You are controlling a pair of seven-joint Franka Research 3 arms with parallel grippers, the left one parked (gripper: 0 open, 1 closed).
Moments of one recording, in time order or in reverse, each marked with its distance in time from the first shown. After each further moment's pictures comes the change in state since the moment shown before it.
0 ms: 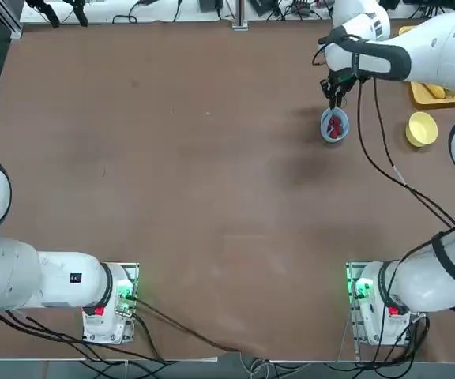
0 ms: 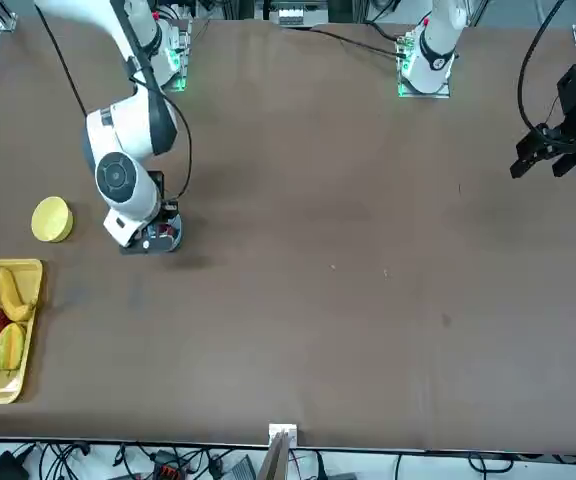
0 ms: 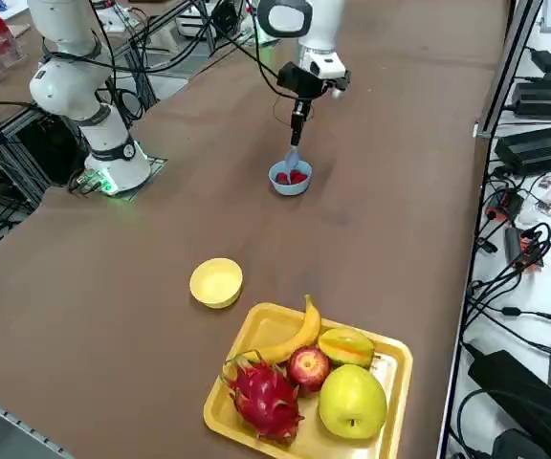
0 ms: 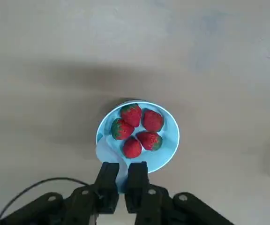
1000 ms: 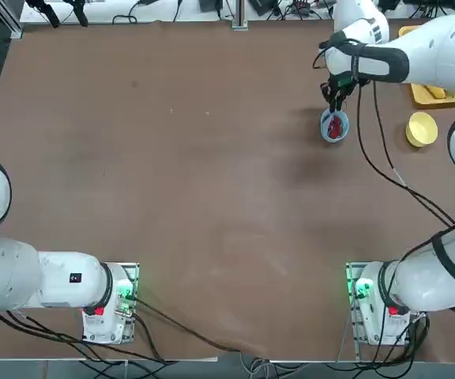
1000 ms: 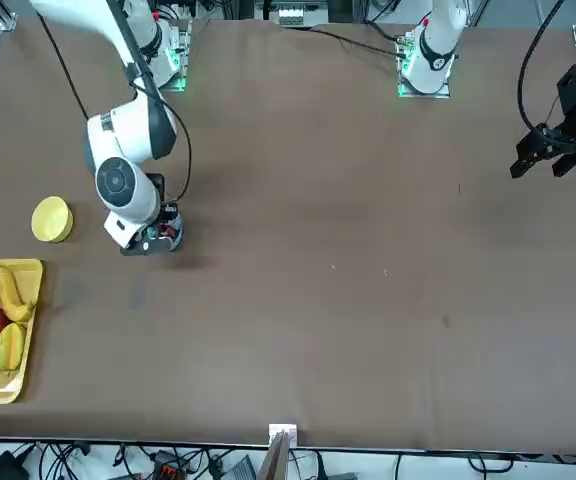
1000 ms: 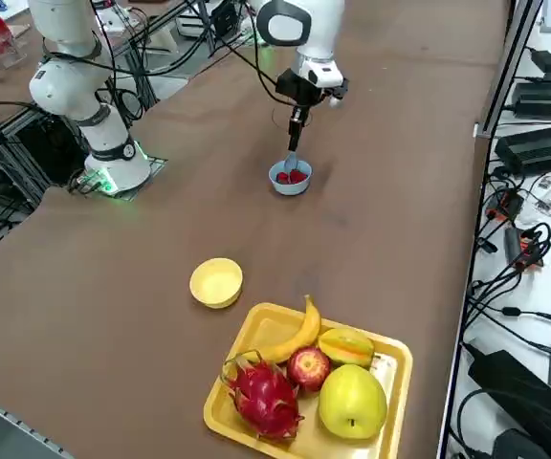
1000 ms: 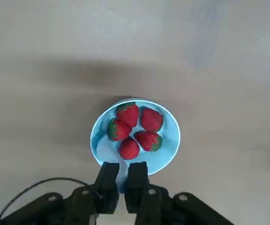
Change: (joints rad) arm -0.004 0.019 -0.002 -0.020 -0.012 0.016 0.037
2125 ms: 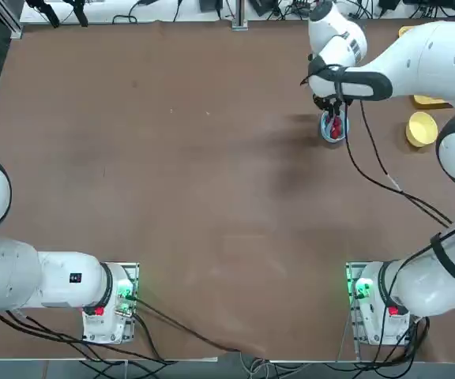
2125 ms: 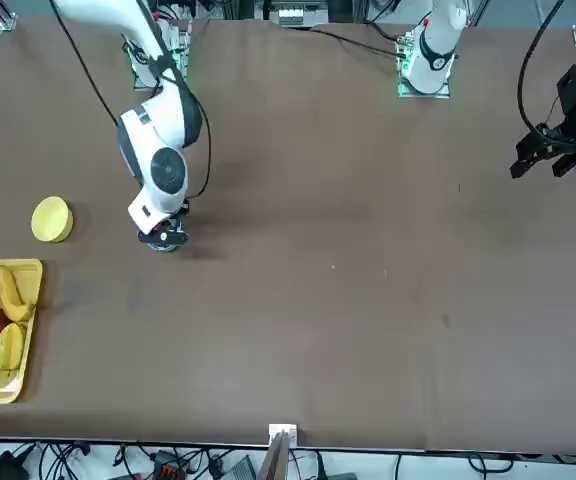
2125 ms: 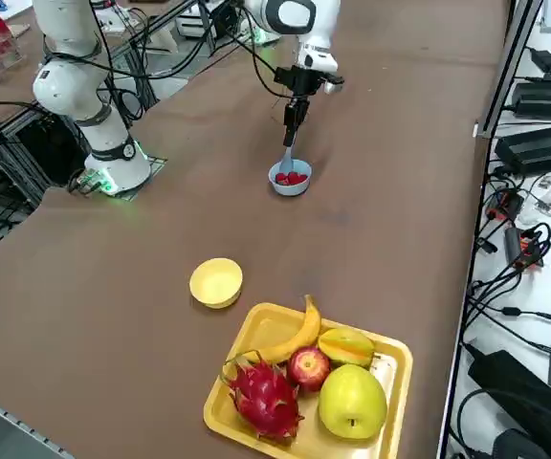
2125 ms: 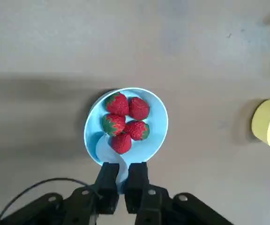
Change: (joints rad) arm 0.138 0.021 0.006 0.010 -0.223 -0.095 0.324
